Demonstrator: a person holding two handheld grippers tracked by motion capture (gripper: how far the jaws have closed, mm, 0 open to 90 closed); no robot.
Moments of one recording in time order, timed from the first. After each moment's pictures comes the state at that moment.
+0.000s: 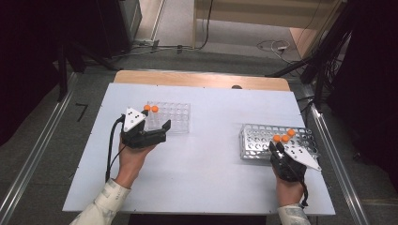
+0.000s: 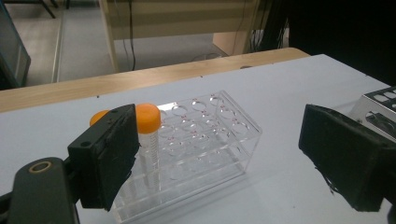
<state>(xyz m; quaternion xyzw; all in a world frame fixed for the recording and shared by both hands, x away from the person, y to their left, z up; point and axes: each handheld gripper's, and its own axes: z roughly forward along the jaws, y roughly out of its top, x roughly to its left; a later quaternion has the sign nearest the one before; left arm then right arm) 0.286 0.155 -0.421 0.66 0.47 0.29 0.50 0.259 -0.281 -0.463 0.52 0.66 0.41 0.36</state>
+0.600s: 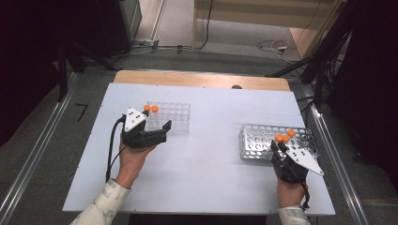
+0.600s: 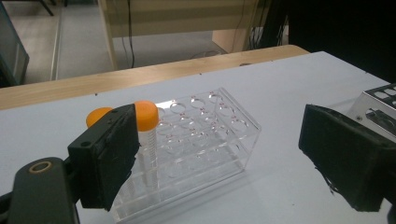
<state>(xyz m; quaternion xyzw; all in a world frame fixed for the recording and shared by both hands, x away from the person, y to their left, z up) 0.287 0.153 -0.422 0.67 0.47 0.29 0.50 0.250 -0.279 -0.453 0.50 0.65 0.42 0.39</state>
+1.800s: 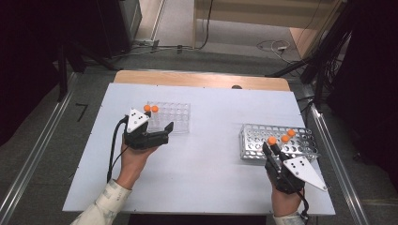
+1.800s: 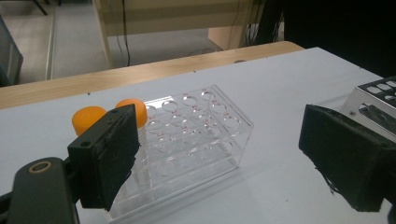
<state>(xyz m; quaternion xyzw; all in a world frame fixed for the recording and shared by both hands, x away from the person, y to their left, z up) 0.285 0.147 -0.423 0.67 0.46 0.29 0.50 0.215 -0.250 -0.428 0.43 0.65 0.50 0.38</state>
